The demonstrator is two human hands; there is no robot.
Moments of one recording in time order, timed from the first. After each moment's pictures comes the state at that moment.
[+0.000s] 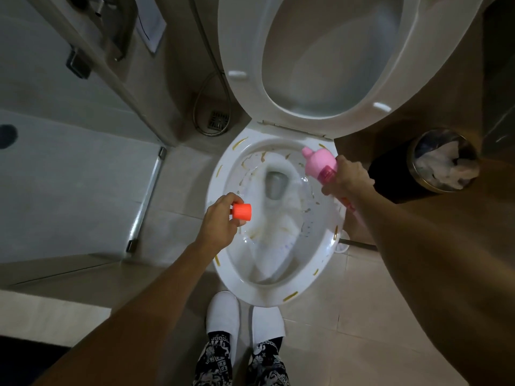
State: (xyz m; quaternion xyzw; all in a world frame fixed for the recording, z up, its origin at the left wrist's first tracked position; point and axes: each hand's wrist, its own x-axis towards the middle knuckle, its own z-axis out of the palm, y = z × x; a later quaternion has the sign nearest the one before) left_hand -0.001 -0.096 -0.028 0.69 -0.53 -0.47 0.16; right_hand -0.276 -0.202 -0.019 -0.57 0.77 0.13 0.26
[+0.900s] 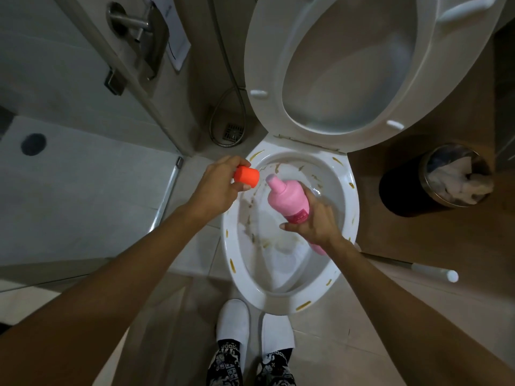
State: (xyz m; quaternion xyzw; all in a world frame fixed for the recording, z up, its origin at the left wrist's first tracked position) left_hand 0.035 -0.161 0.061 0.65 -0.65 -0.35 0.17; right_hand -0.194 -0.126 -0.018 -0.65 0.63 -0.16 0.41
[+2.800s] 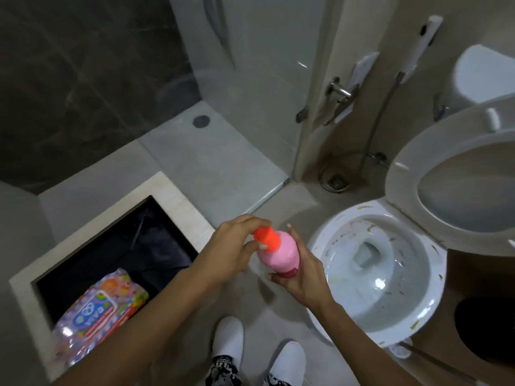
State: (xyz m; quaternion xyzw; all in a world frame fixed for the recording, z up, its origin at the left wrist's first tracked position) left_hand 0.153 0.088 0.206 0.75 -0.55 -0.25 0.27; right_hand -0.020 0.012 0.092 -0.78 0.37 -0.15 0.48
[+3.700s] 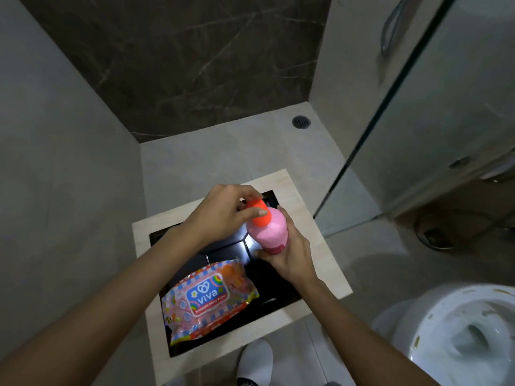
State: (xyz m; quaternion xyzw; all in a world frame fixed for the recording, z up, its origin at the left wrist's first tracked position) left_hand 0.409 0.273 0.228 0.87 -0.36 -0.22 0.27; right_hand 0.278 0.160 0.102 -0.82 0.25 -0.06 0.51
